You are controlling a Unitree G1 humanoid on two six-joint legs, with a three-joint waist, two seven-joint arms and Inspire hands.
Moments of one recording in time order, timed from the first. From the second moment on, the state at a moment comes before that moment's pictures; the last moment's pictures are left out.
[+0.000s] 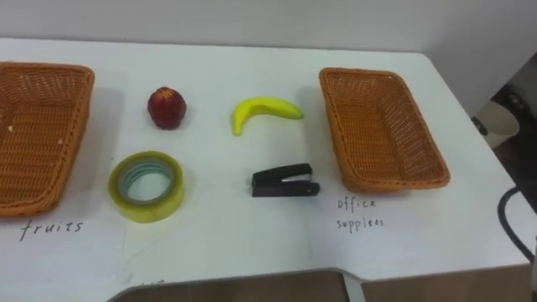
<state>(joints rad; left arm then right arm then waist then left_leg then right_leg) 0.28 0.21 0.20 1.12 -0.12 -0.01 0.09 -0.15 -0.56 -0.40 -0.42 0.03 -0.05 -0.47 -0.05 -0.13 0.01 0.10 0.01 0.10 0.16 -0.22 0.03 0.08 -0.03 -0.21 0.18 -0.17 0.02</state>
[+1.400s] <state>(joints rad) 0.18 0.26 0.09 1.12 -0.07 0.00 0.04 -0.14 -0.54 0.01 -0.32 -0.21 0.01 0.04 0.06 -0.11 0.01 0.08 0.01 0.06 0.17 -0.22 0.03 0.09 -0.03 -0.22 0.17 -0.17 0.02</state>
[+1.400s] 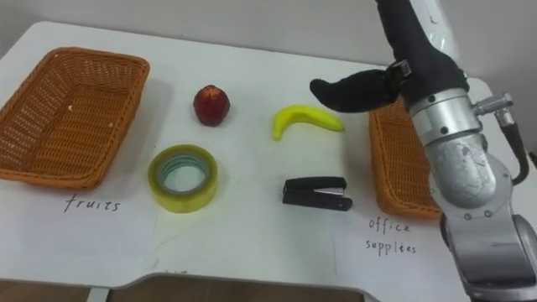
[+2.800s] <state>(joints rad) 0.17 0.26 0.03 1.04 -0.11 0.03 0.02 -0.07 -0.43 0.14 -0.05 -0.36 0.17 0.44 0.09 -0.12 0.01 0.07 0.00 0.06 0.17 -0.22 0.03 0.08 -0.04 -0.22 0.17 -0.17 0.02</state>
